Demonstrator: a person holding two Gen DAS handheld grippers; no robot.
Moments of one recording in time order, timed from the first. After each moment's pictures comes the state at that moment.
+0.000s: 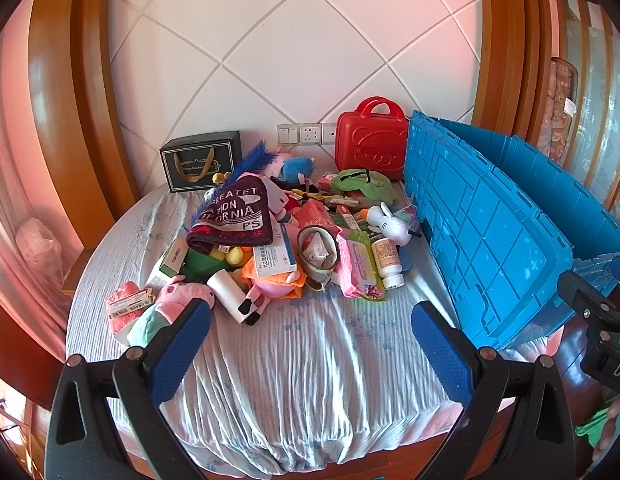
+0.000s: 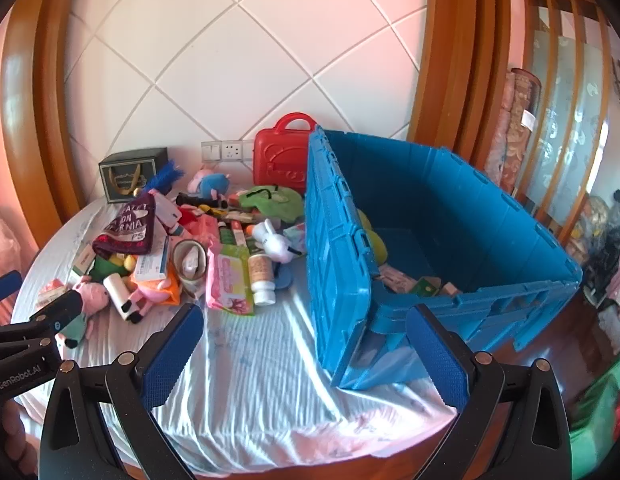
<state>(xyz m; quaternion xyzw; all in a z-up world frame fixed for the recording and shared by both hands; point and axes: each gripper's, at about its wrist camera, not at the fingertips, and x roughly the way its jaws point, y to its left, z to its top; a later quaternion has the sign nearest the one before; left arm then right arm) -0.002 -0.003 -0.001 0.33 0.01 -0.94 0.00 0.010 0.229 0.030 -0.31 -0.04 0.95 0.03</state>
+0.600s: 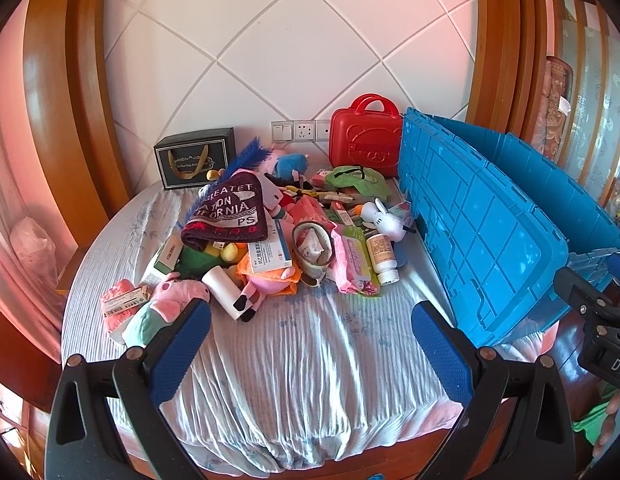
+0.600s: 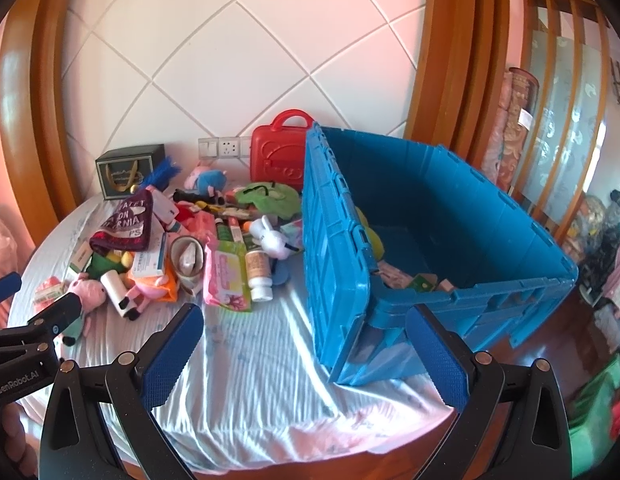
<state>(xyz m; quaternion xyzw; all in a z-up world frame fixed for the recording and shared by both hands) 0.002 -0.004 -0.004 0.34 0.01 -0.94 -0.01 0.012 0.224 0.034 -0.32 -0.04 0.95 0.03</state>
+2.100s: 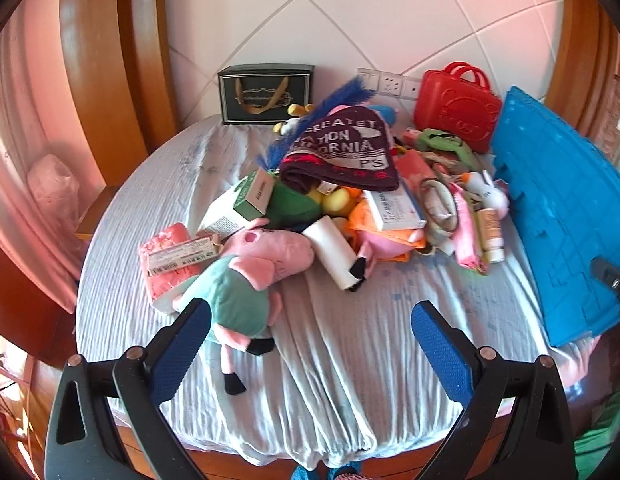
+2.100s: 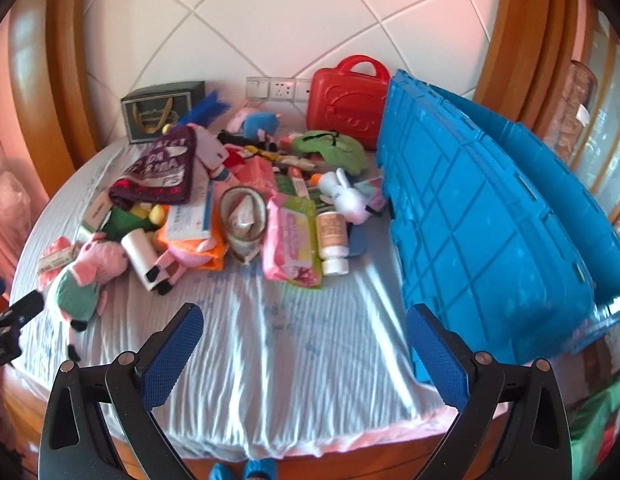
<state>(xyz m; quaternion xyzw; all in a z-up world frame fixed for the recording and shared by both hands) -0.052 -0.162 -0.094 0.41 0.05 -0.91 0.07 -0.087 0.126 -0.040 -0.40 -0.07 0.91 -0.01</state>
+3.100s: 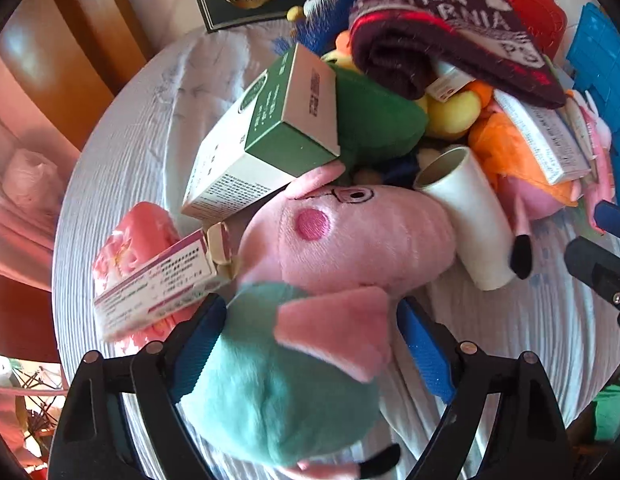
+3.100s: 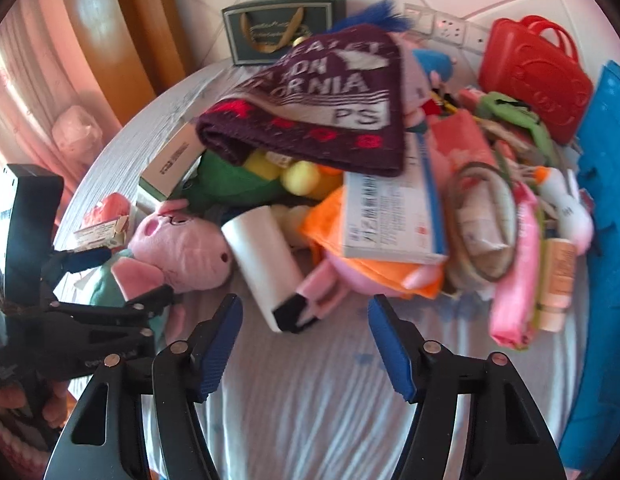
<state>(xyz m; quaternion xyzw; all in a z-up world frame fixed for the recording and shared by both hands) -0.193 -0.248 -0.232 0.57 0.00 -0.82 0.06 -0.207 -0.070 -0.173 -0.50 -0.09 0.83 -0.21</state>
